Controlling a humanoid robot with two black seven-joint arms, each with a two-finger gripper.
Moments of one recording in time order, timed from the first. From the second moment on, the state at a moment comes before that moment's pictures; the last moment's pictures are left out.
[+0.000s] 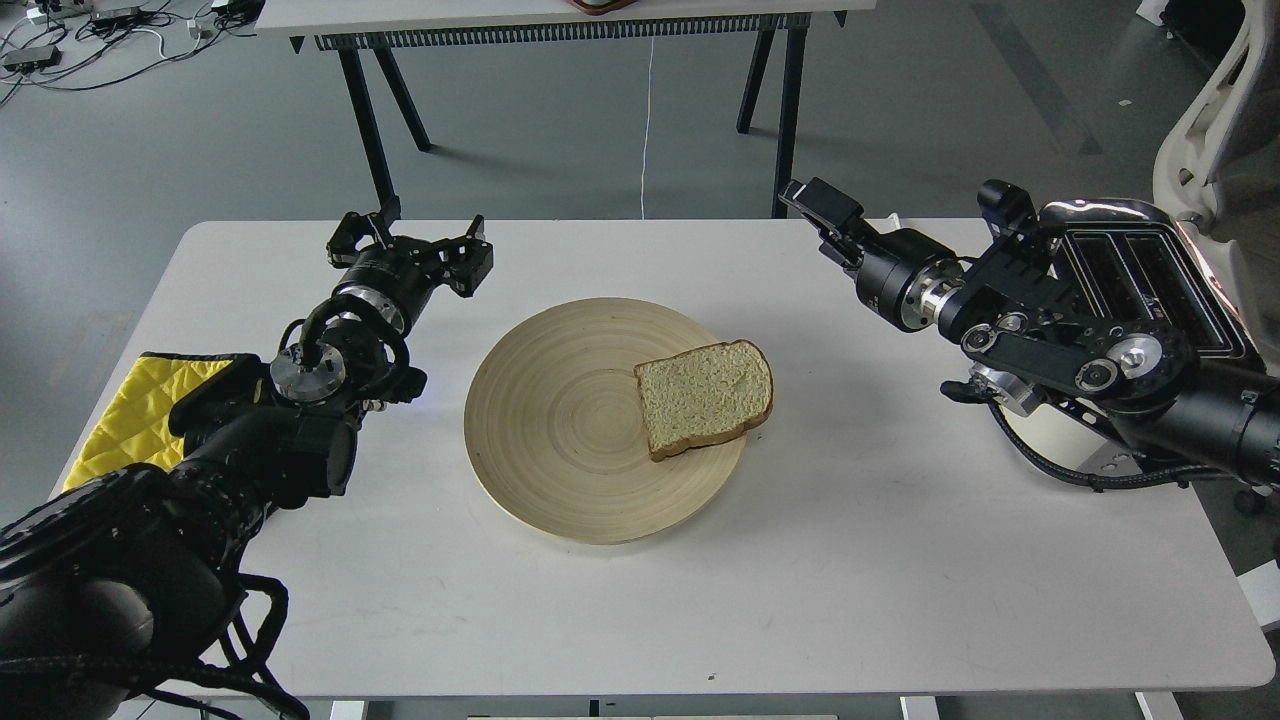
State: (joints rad) left arm -0.88 -0.01 -0.63 -0.16 -1.03 -0.49 0.15; right arm 1.07 -0.35 -0.12 0.89 -0.48 -0.19 0.29
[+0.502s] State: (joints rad) left arm -0.88 -0.01 -0.63 -0.16 -1.03 -0.49 0.16; right arm 0.96 -0.23 -0.13 0.86 -0.40 -0.23 0.27
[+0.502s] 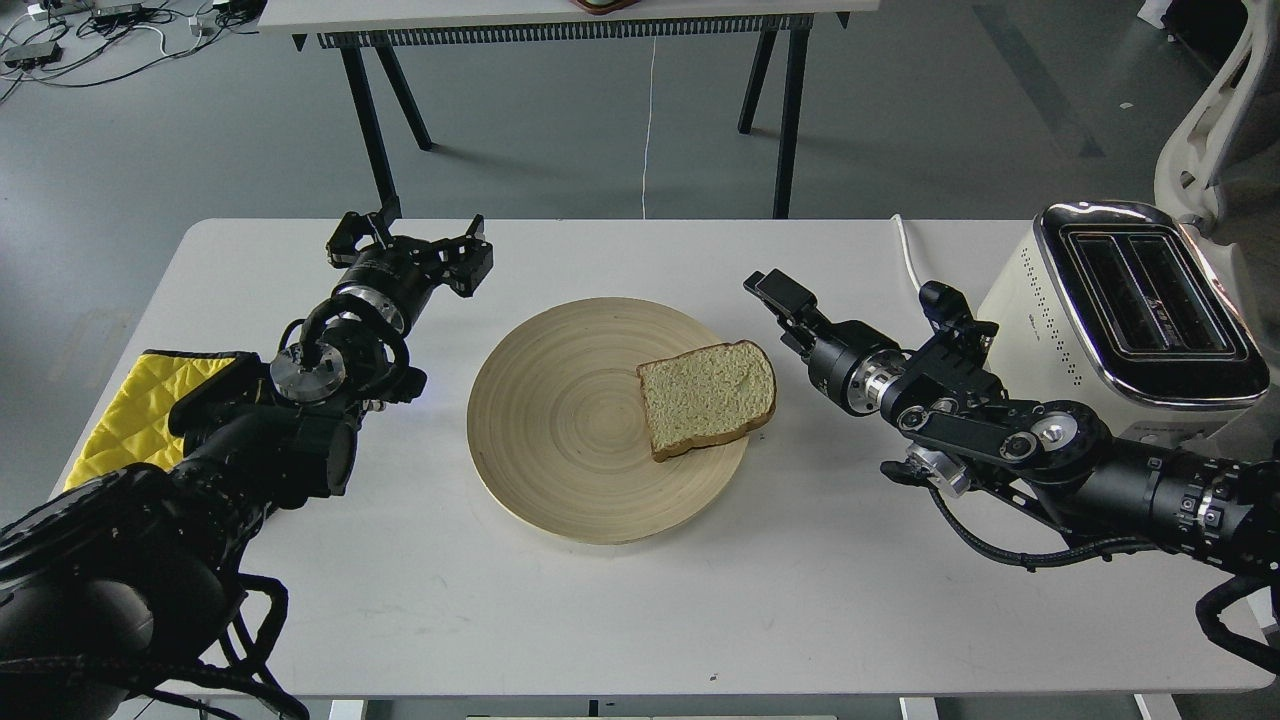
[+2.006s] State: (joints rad) left arm -0.88 -0.01 -0.63 -0.16 -1.03 -0.49 0.15; right arm 0.97 -0.26 -0.21 1.00 -0.40 -0.28 0.20
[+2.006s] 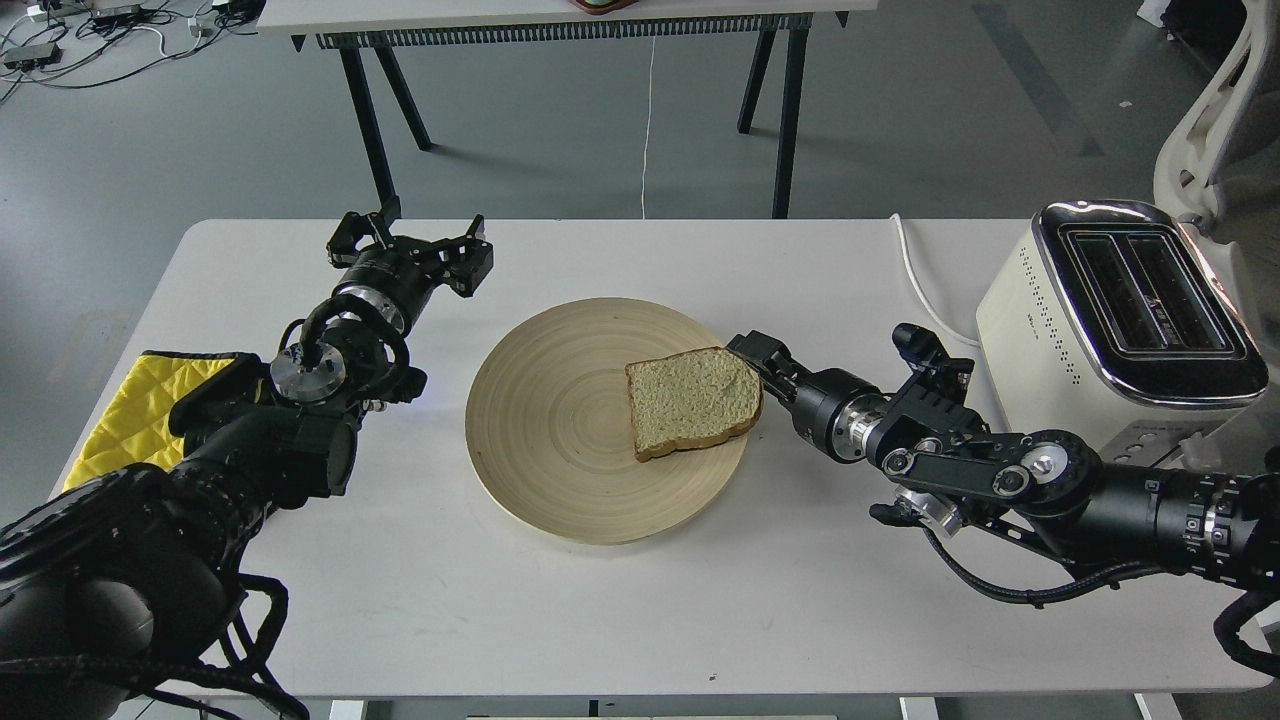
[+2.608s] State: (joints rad) left arm -0.88 -0.01 -0.63 -0.16 -1.03 -0.49 0.15; right arm 0.97 -0.27 -0.21 1.03 -0.40 -0.30 0.20
